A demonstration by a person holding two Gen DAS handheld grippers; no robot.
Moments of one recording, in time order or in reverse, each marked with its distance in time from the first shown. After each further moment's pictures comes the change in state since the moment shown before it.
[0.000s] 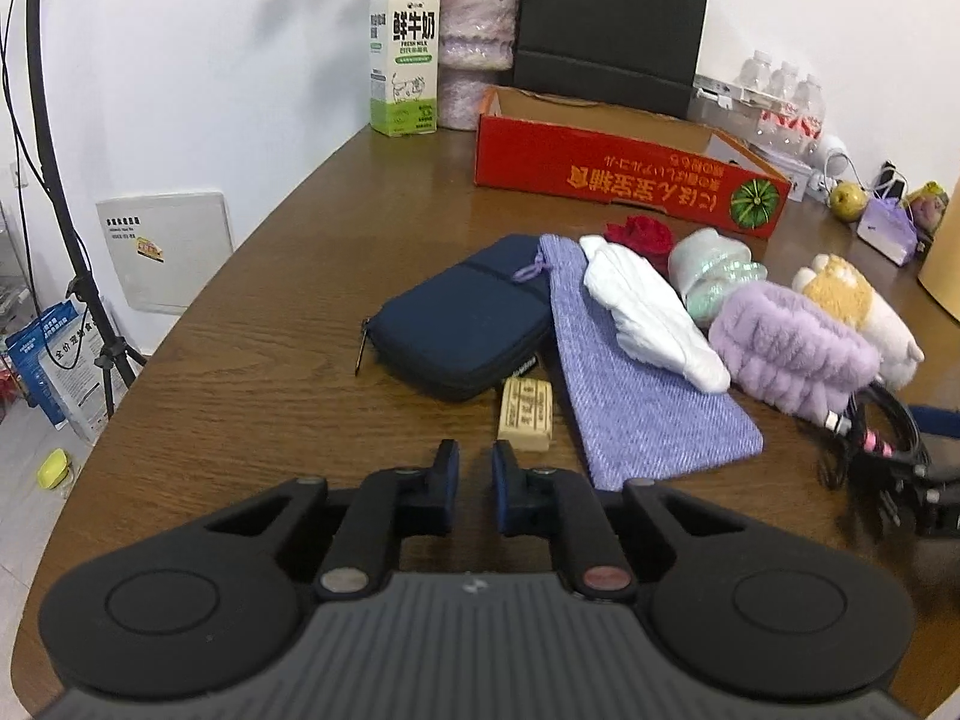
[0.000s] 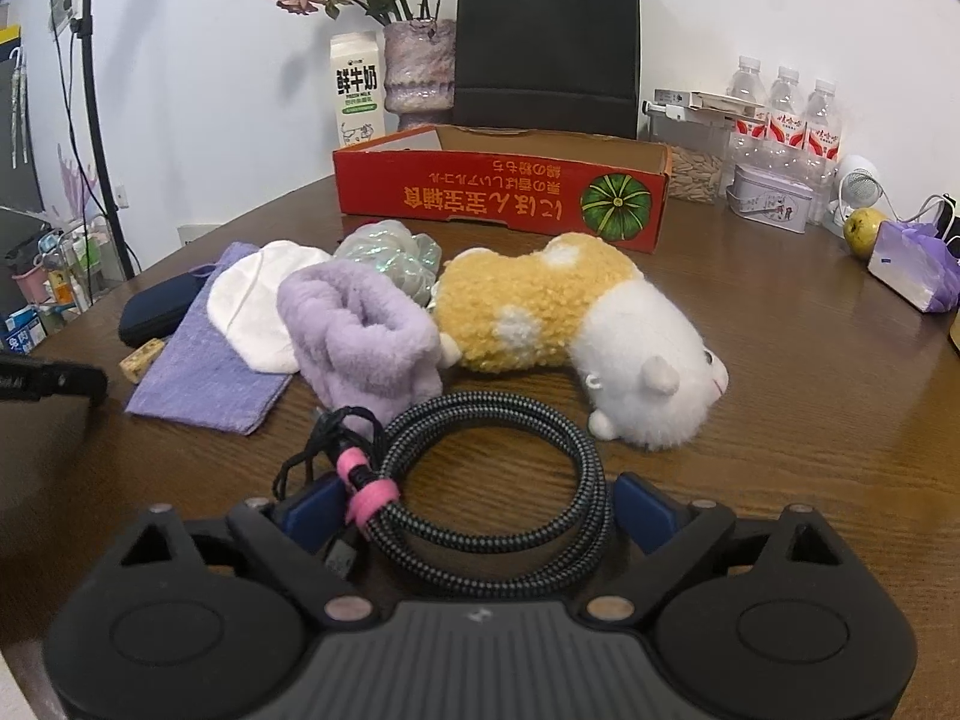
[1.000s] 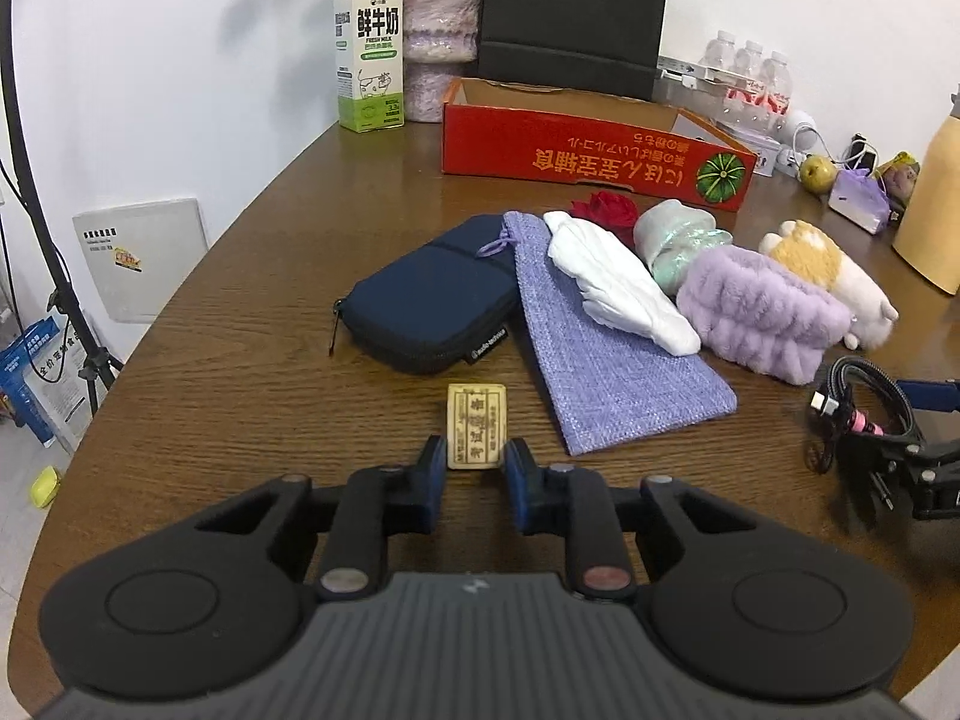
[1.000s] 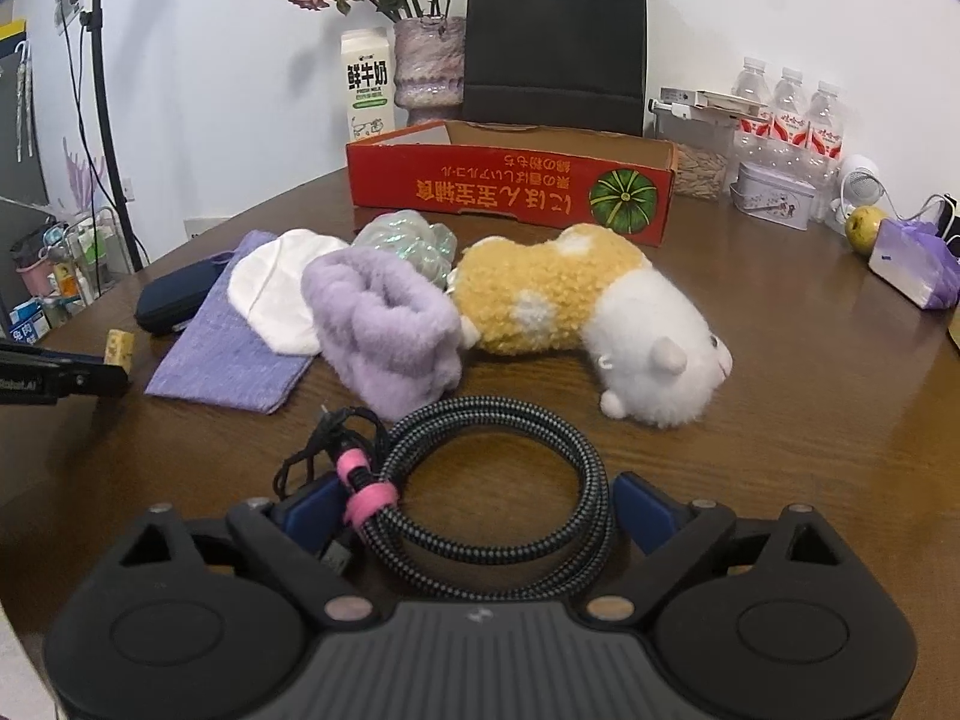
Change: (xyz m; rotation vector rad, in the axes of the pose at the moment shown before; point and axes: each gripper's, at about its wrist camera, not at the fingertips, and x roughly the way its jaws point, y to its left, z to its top) left arm -0.006 -0.004 -0.013 0.061 0.010 -0.040; right arm -0.011 0.009 -0.007 -0.009 0.012 0.006
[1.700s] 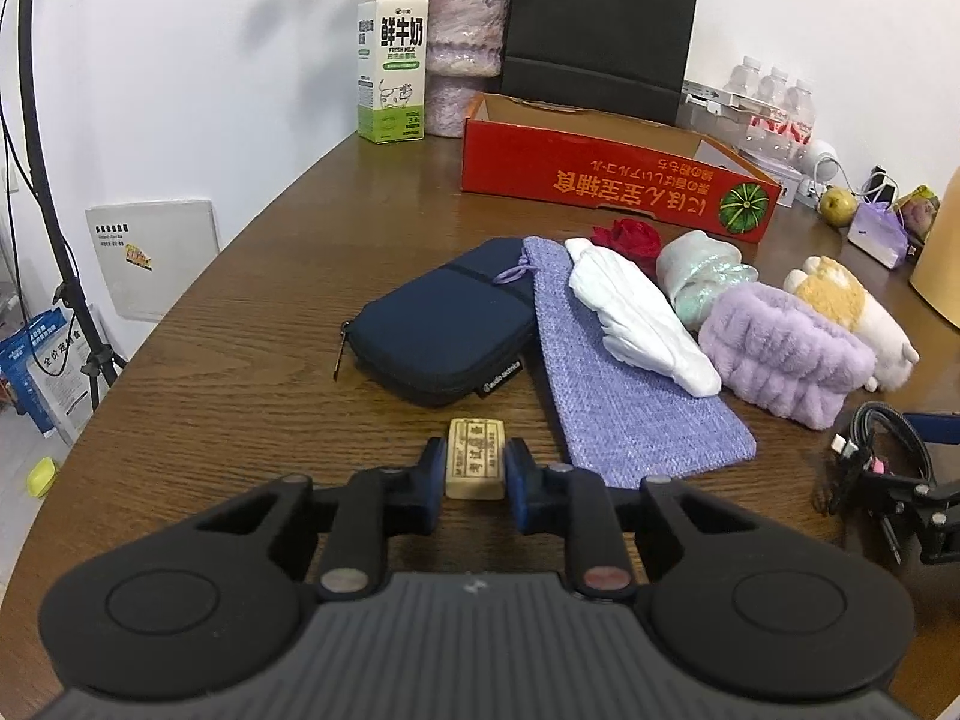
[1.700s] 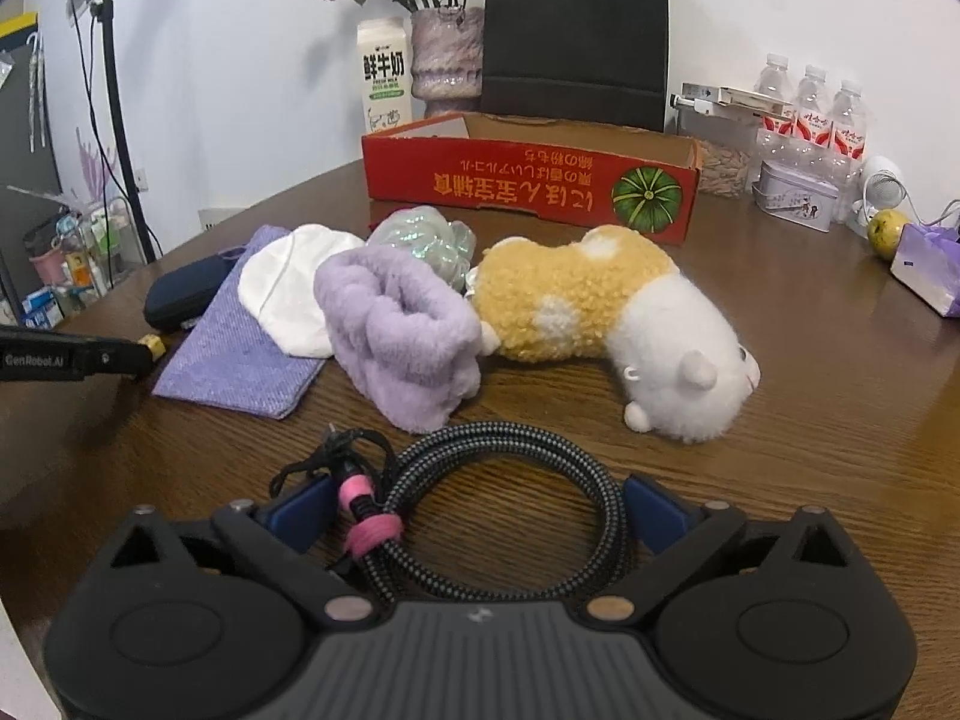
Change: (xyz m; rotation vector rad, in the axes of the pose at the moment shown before) left arm 0.011 0.001 0.008 -0.048 -0.035 0.023; right arm 0.010 0.000 0.008 -0.015 0.013 0.035
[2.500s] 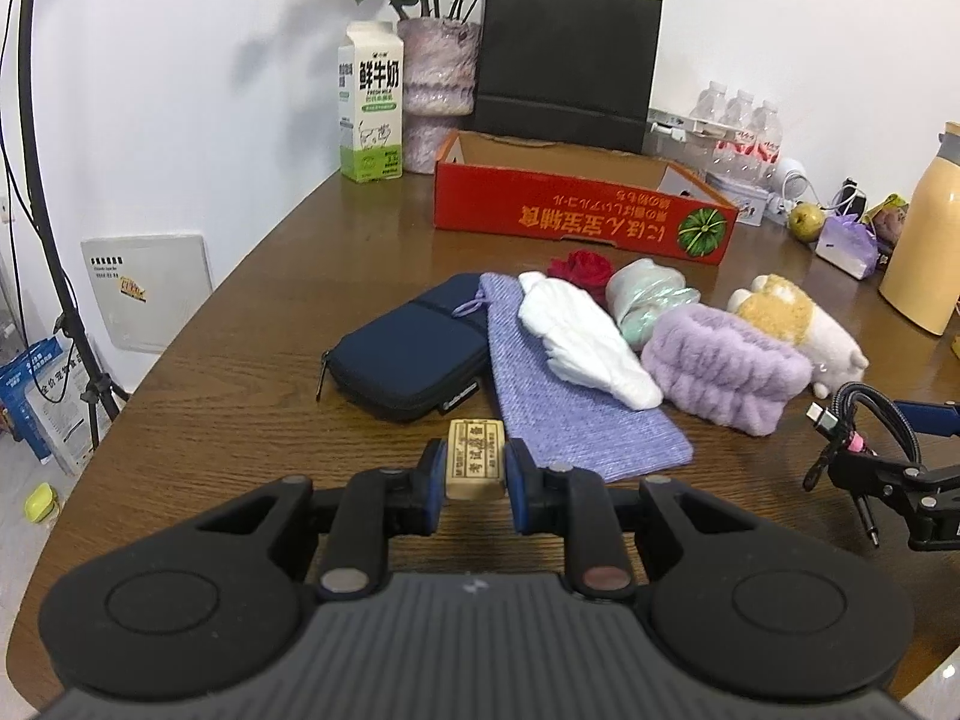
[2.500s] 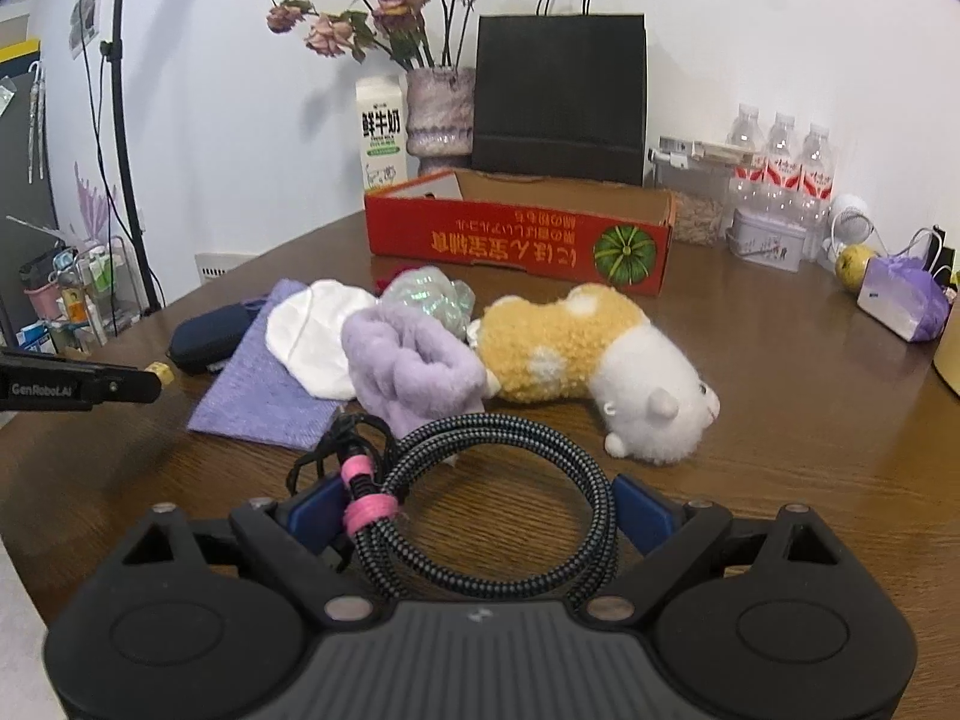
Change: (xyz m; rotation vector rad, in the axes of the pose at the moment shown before) left arm -0.036 -0.016 0.000 0.024 -0.065 -0.024; right arm -0.040 0.010 -0.002 0.007 -0.105 -0.031
